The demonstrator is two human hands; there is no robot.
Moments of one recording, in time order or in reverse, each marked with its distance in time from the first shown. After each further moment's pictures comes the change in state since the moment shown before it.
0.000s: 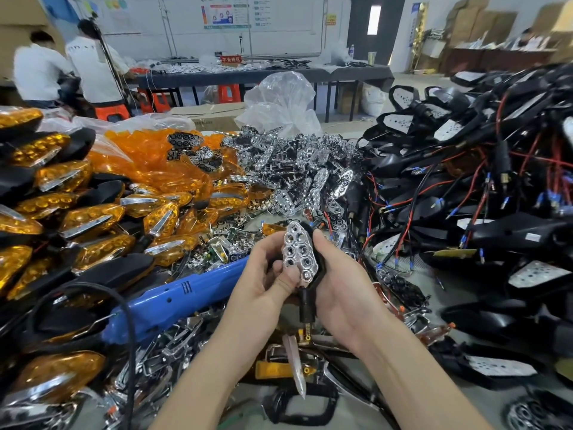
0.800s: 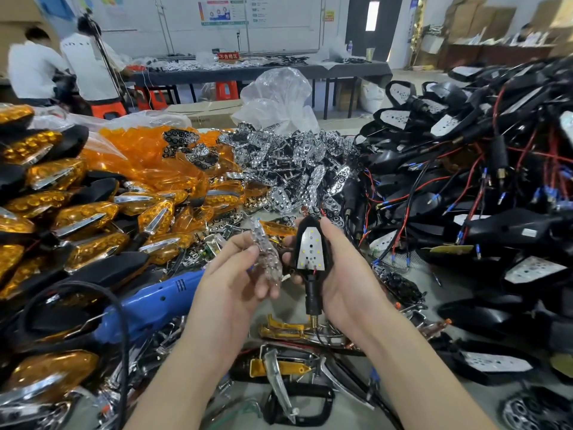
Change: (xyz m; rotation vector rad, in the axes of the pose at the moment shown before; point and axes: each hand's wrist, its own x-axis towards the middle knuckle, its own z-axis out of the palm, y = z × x) left_hand -0.002 0.024 -0.013 -0.486 0.121 -0.179; right_hand 0.000 -0.009 -0.002 -0.093 0.092 -0.118
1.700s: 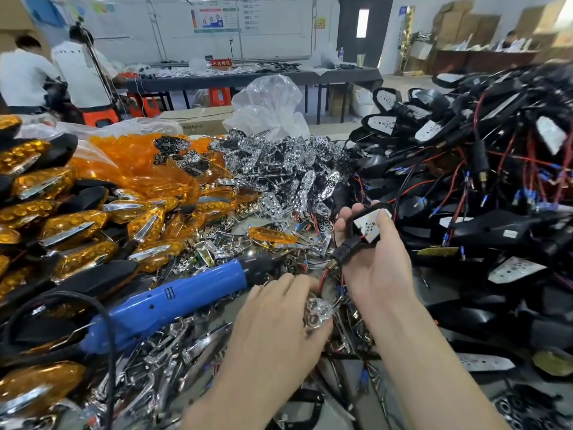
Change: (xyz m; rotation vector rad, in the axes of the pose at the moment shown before) left_hand -0.022 -0.042 0.031 1.629 -0.077 0.470; right_hand 0.008 -0.035 -0.022 0.532 0.261 -0.361
